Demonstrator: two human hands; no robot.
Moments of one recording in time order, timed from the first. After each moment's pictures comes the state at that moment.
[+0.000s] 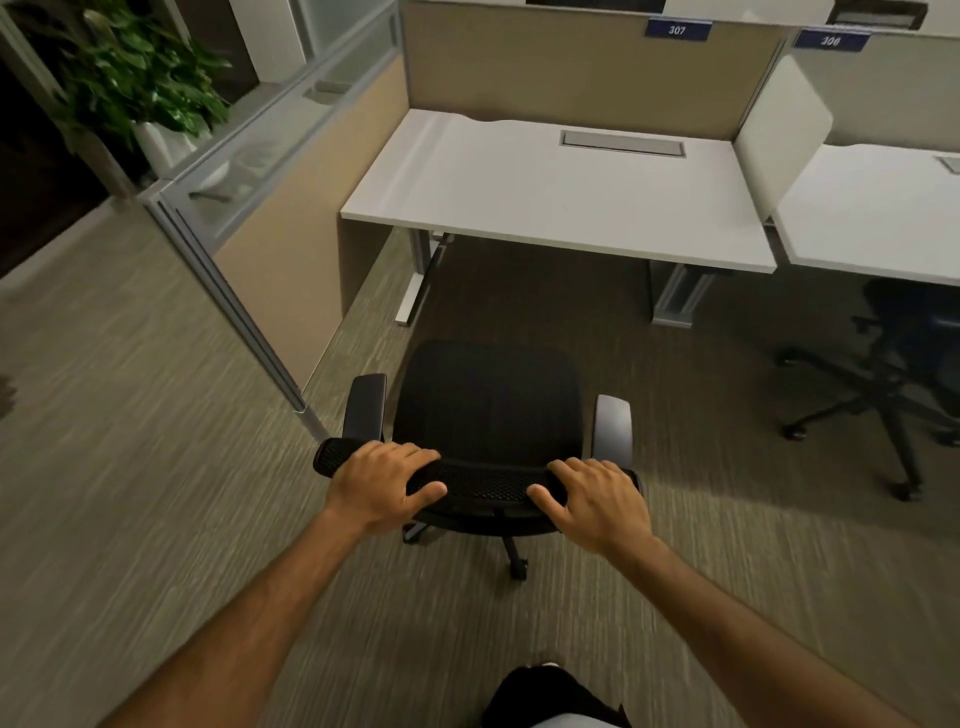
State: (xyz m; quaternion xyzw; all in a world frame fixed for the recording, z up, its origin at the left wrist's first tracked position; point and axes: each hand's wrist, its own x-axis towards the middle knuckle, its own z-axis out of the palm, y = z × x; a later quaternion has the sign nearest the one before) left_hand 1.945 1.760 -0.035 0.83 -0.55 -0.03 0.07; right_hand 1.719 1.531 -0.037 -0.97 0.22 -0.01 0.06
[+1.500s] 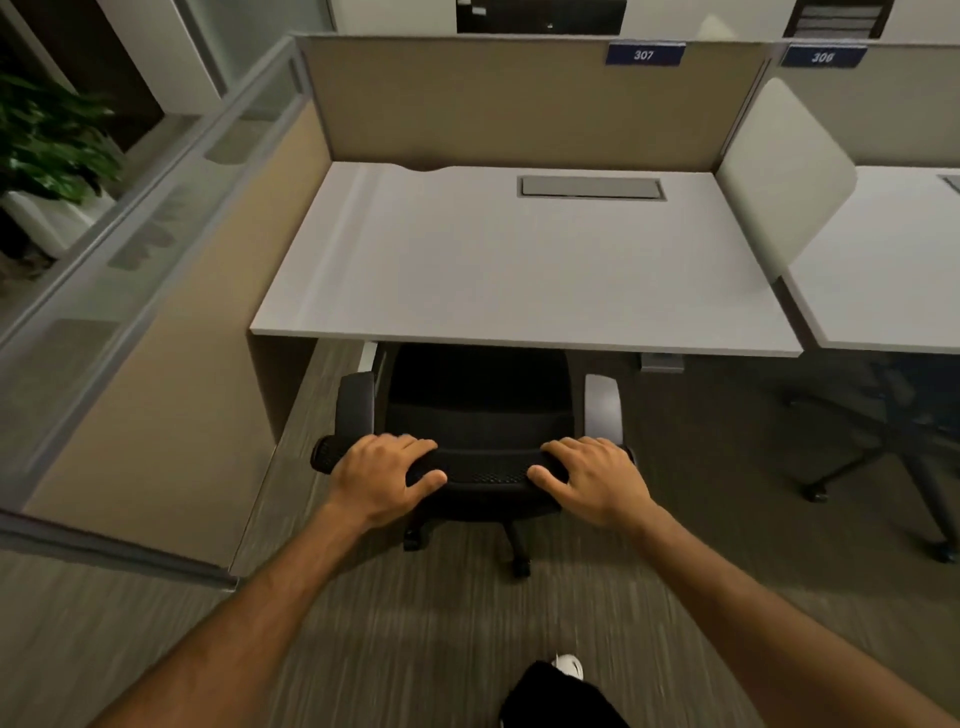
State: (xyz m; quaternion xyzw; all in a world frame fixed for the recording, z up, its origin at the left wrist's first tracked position) left_hand 2.275 1.410 -0.037 0.82 -0.57 -0.05 0.05; right_hand 2.030 1.195 -0.027 -0.96 0.24 0.02 0.13
